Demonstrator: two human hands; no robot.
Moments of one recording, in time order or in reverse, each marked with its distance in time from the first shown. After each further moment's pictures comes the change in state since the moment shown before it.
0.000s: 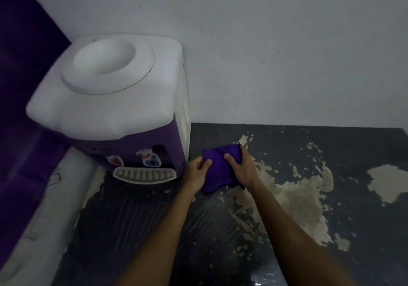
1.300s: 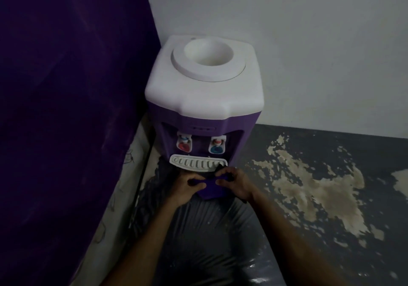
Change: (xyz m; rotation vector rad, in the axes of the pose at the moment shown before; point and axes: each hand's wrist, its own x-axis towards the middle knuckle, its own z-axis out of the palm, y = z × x) left_hand -0.052 -0.097 -0.212 0.214 -0.146 0.137; right_hand -0.100 -0.055 0.158 -0.068 -0.356 -0.093
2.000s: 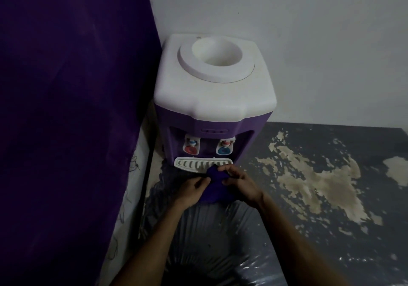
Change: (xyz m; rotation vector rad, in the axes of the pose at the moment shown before) left_hand 0.007 -0.007 -0.015 0.061 -0.202 -0.170; right_hand -0.005 -0.017 0.025 0.523 -0.056 0.123
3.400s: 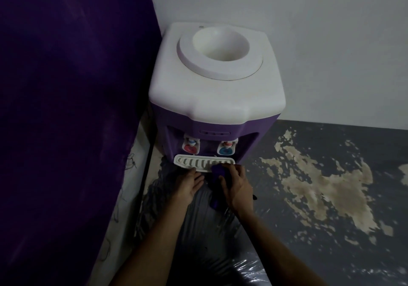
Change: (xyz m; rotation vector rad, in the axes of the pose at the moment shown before) left_hand 0.031 0.016 0.008 -1.056 0.261 -0.354; right_hand 0.013 0.044 0.015 -0.995 0.521 -0.361
